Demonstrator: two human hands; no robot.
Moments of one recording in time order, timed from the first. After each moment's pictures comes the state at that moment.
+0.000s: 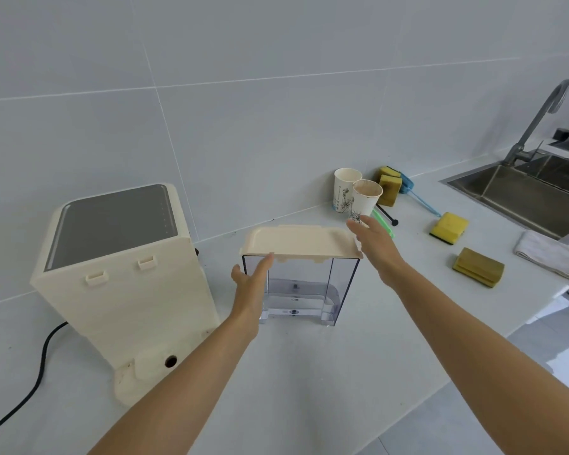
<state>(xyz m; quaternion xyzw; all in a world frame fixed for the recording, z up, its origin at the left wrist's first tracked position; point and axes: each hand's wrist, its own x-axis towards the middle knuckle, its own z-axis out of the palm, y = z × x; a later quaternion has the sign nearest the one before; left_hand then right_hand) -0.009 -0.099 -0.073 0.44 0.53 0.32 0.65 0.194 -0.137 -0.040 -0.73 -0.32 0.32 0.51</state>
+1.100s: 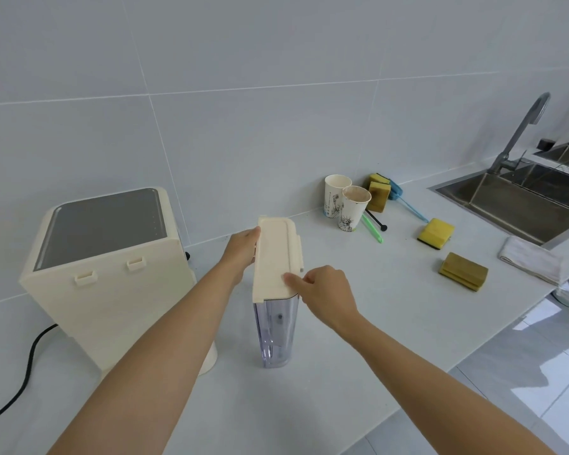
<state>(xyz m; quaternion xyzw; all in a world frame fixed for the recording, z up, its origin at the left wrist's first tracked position) 0.015 -0.043 -0.040 0.57 0.49 0.28 0.59 0.109 -0.176 -0.044 -0.78 -0.45 0.24 0.35</state>
